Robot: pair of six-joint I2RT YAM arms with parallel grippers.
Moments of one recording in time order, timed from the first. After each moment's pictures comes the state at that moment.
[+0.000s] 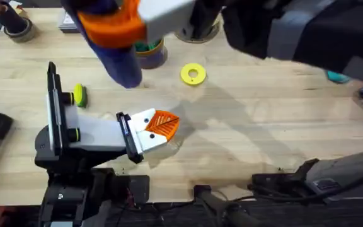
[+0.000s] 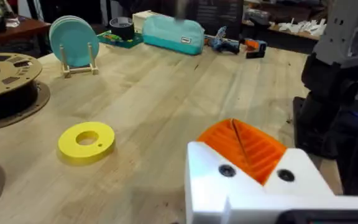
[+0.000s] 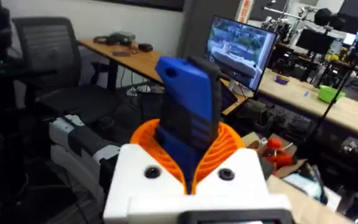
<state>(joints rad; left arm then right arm) 0.01 0.01 0.01 -0.13 1.19 0.03 0.69 1.67 1.31 1.20 -1.43 0.58</state>
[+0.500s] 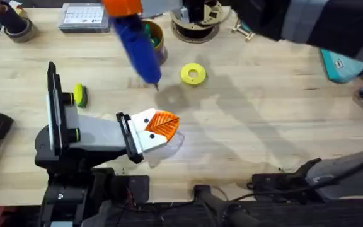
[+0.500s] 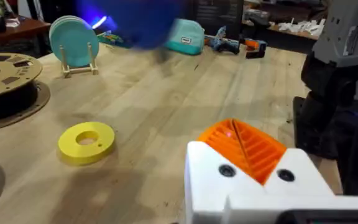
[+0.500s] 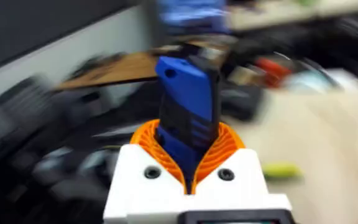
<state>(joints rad) 0.01 0.01 0.01 -0.13 1.19 0.03 0.58 1.67 1.36 0.38 -1.30 0.35</state>
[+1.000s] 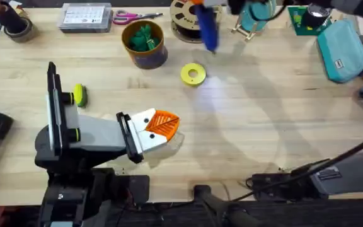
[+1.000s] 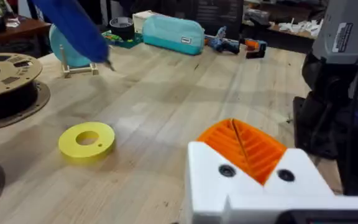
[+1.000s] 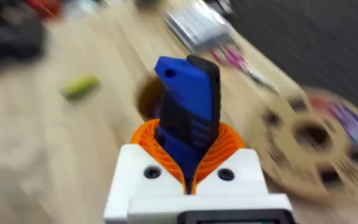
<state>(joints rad) 0.01 0.01 0.01 -0.13 1.19 0.03 0.26 1.67 1.41 -0.32 -0.75 -0.30</state>
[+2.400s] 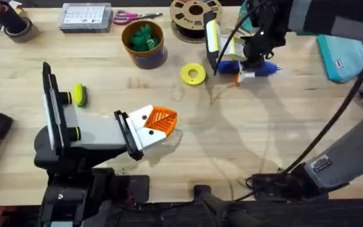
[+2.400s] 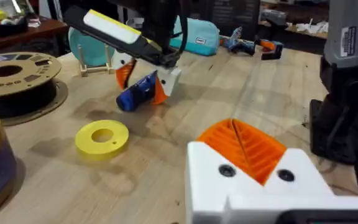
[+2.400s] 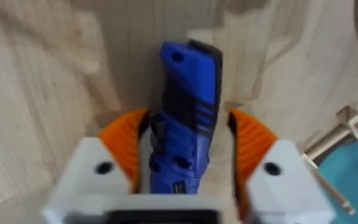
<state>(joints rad) 0.01 0.01 0.01 -0.12 1.12 0.03 0.21 1.90 1.31 -0.75 0.00 -1.37</state>
